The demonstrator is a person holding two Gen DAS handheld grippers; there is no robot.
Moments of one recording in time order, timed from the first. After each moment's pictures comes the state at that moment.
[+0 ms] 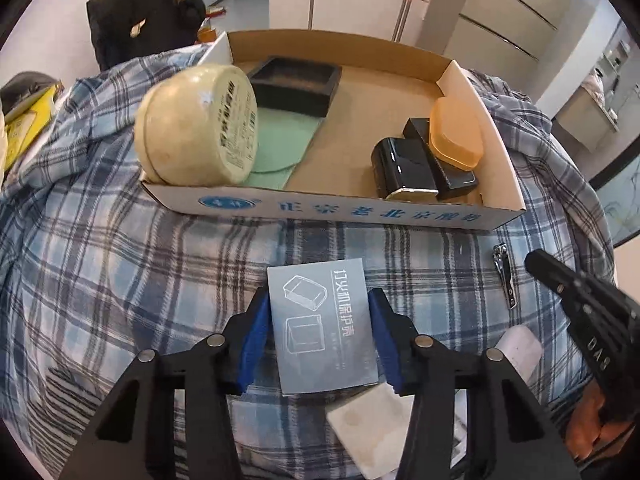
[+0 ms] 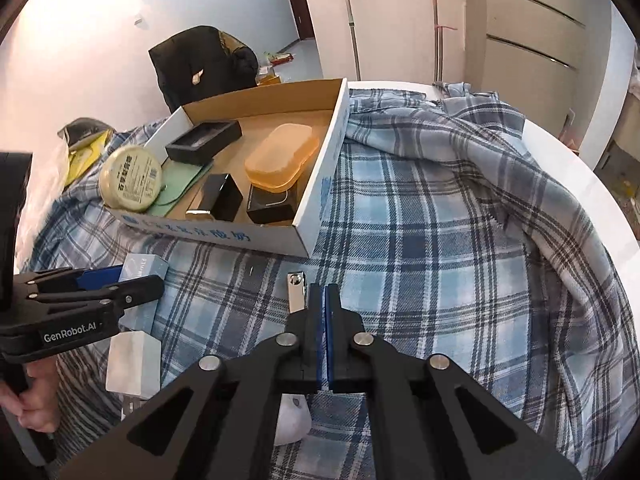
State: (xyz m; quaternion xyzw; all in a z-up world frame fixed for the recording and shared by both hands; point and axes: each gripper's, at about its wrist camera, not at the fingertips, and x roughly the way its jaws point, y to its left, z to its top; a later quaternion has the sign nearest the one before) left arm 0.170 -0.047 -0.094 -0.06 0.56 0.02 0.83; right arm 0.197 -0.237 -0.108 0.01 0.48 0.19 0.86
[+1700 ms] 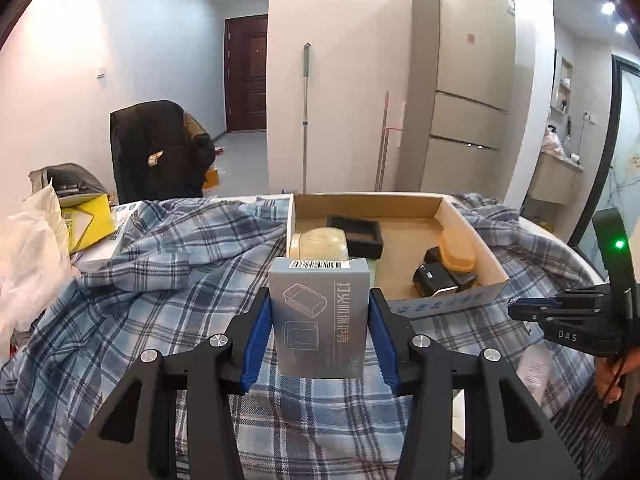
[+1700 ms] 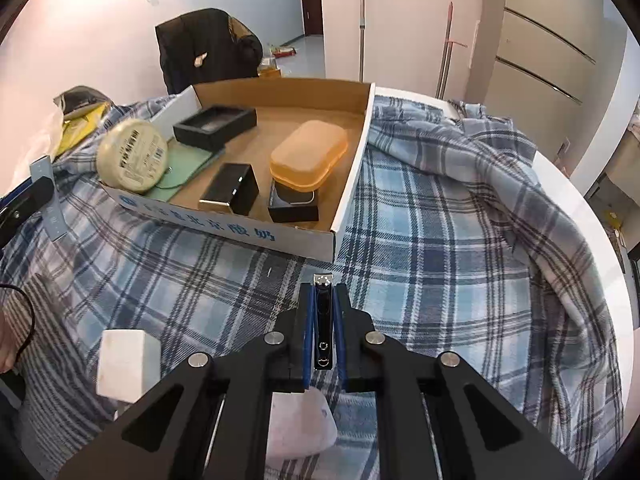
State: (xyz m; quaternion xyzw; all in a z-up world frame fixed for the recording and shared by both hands) left arm 0.097 0.025 -0.028 -0.02 0.30 -0.01 0.95; right arm 0.188 -0.206 -0.103 -0.06 0.47 0.17 0.86
